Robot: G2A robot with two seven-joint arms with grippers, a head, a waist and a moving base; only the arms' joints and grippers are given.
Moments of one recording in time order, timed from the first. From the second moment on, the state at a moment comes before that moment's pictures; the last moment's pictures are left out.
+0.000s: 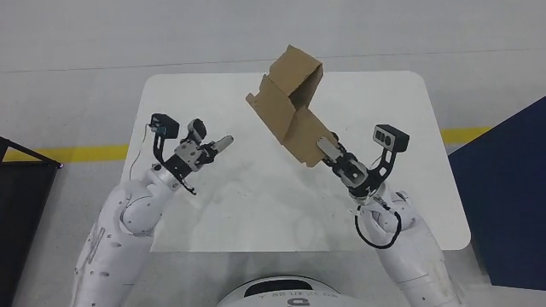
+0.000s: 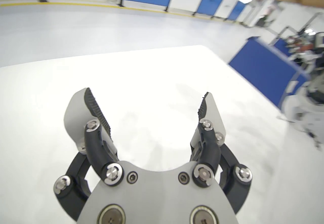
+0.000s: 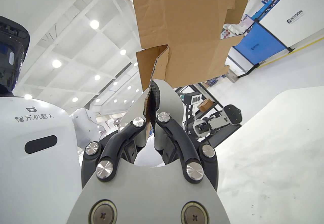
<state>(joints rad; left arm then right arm) 1.60 -1.15 -1.46 -1.73 0.67 -0.59 -0.28 -1.61 -1.32 1.34 -1.68 0.26 -0.96 0.63</state>
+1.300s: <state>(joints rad) 1.20 -1.20 -1.17 -1.32 -1.25 -0.37 -1.22 -1.54 -1.30 1.25 -1.61 0.40 -0.91 0.63</state>
